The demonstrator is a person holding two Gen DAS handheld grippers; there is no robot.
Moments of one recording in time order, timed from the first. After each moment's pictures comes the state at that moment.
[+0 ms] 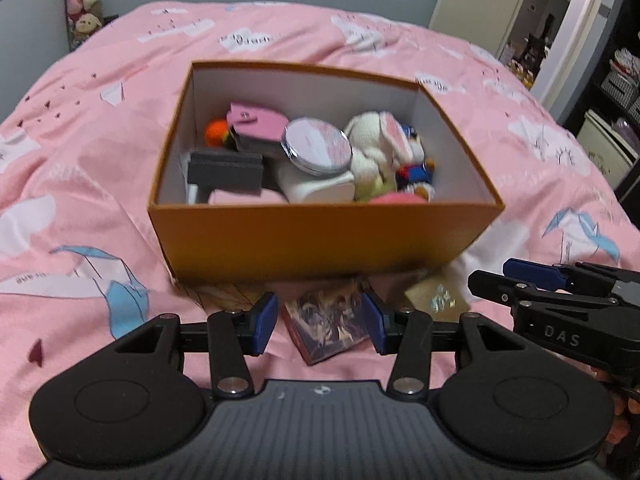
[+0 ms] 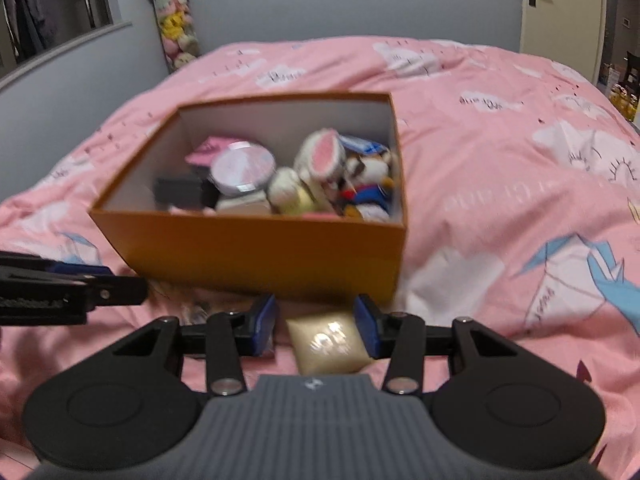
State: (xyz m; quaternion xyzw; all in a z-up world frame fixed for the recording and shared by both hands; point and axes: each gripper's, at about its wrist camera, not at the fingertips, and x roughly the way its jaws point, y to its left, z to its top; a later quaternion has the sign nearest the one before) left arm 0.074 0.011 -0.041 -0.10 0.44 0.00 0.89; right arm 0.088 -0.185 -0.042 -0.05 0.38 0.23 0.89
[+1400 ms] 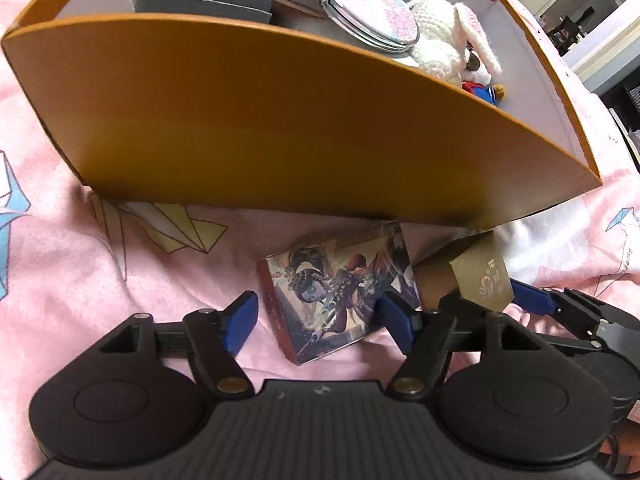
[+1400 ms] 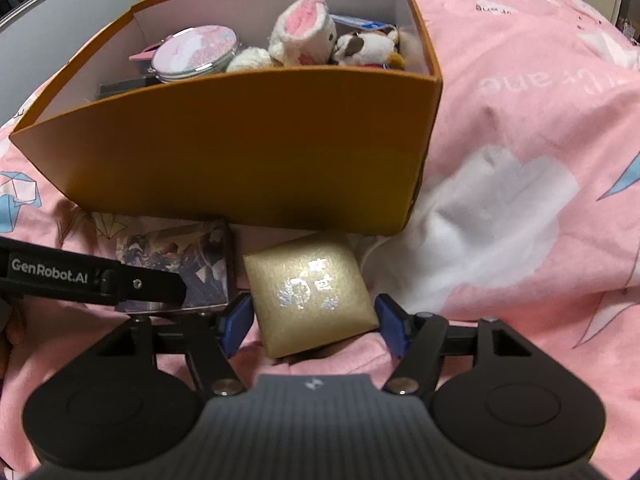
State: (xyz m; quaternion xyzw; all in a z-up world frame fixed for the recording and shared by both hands) left arm 0.132 0.027 -0.140 -0.20 0.55 -0.01 0.81; right arm 0.136 -0.168 -0.123 -0.06 0.48 0.22 0.84
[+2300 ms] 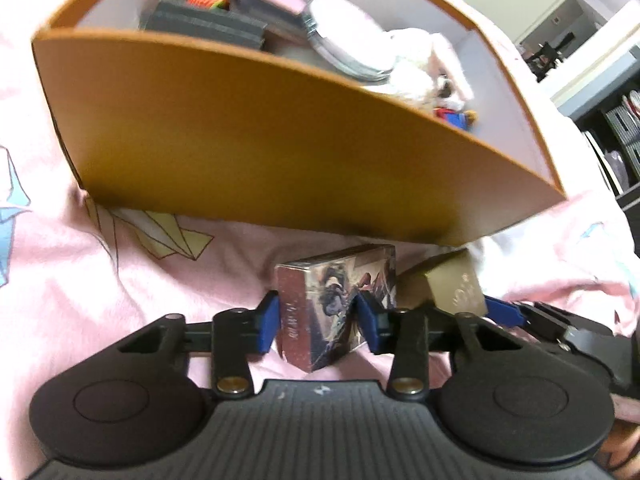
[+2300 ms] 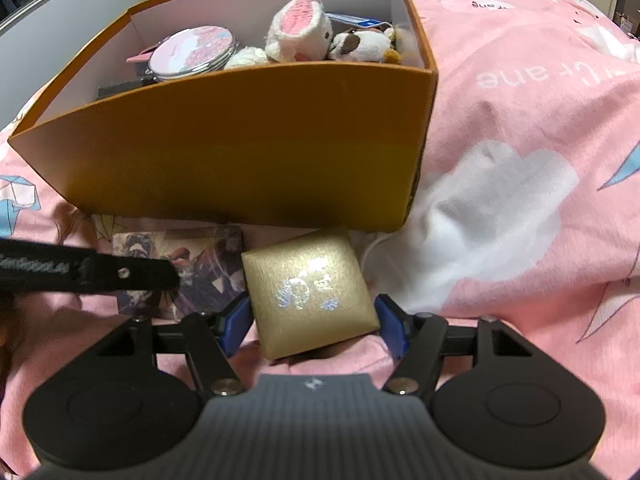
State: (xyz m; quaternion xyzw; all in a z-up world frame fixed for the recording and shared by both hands) left arm 0.116 0.034 -0.124 -0.22 0.51 -0.03 0.83; right arm 0.133 -0.170 -0.122 -0.05 0.48 0.22 0.85
